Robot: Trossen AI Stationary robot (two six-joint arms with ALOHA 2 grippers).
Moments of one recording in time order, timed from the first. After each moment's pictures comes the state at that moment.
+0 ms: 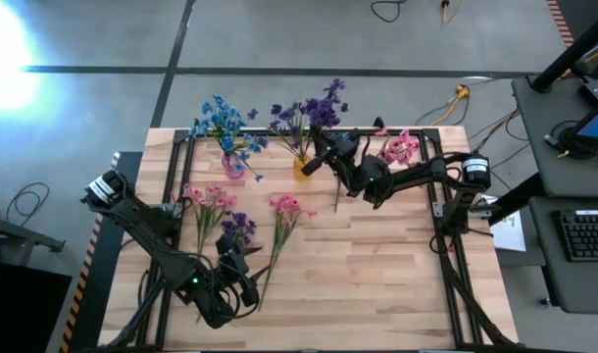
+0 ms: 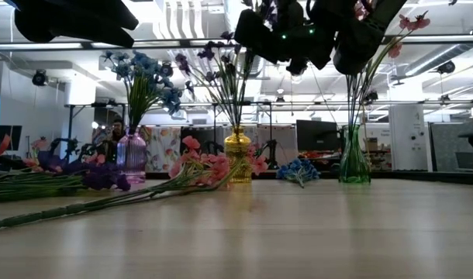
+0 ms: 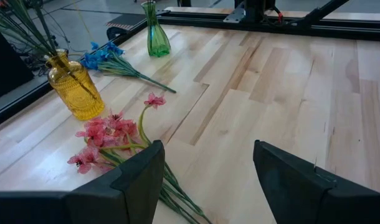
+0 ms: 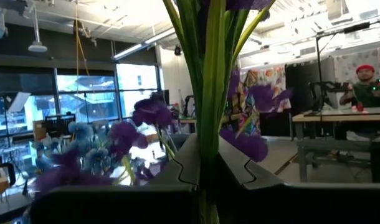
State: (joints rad) left arm -0.80 1.56 1.00 -0.48 -1.09 -0.93; right arm -0.17 1.79 0.91 1.35 0.63 -0.18
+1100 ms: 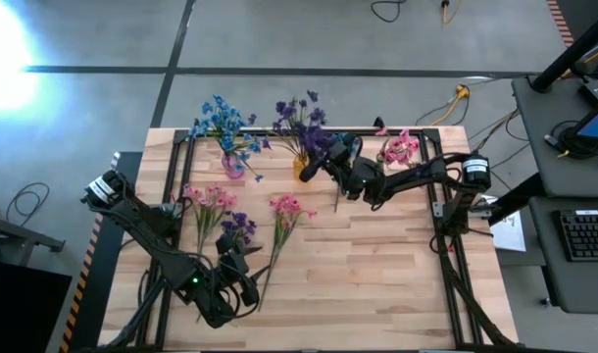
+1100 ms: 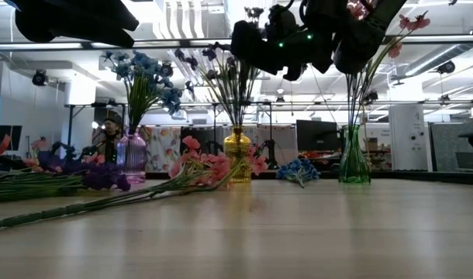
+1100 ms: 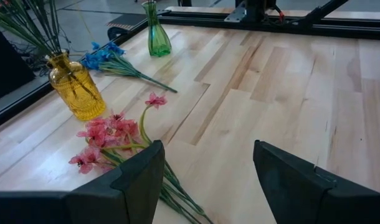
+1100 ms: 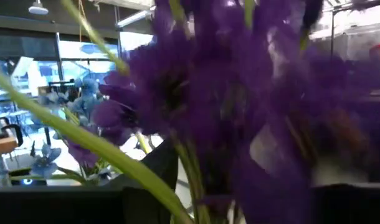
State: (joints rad) left arm -0.80 1.56 1.00 -0.48 -1.09 -0.92; right arm -0.16 1.79 0.91 1.19 0.63 -0.12
